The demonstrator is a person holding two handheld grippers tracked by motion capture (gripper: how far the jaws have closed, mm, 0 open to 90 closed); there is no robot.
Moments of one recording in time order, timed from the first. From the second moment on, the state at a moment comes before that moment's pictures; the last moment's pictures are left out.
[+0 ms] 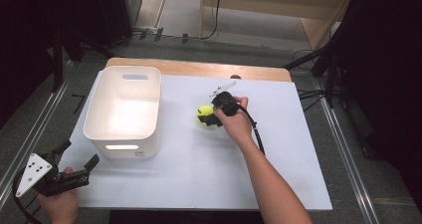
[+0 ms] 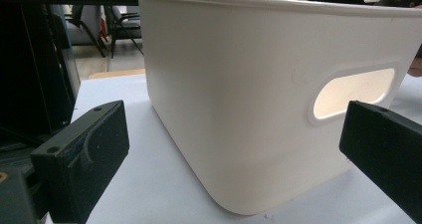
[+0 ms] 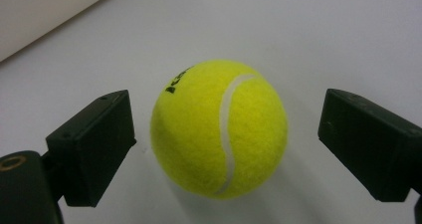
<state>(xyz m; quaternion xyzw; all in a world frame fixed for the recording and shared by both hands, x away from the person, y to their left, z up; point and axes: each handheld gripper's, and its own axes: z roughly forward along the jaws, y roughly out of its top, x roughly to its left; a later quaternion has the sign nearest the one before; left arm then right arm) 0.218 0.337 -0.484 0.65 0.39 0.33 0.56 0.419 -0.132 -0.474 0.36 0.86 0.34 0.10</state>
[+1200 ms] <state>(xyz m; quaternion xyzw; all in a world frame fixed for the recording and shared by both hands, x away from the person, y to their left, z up) 0.218 0.337 -0.484 0.65 0.39 0.33 0.56 0.426 -0.121 -0.489 0.37 0.87 0.32 0.07</state>
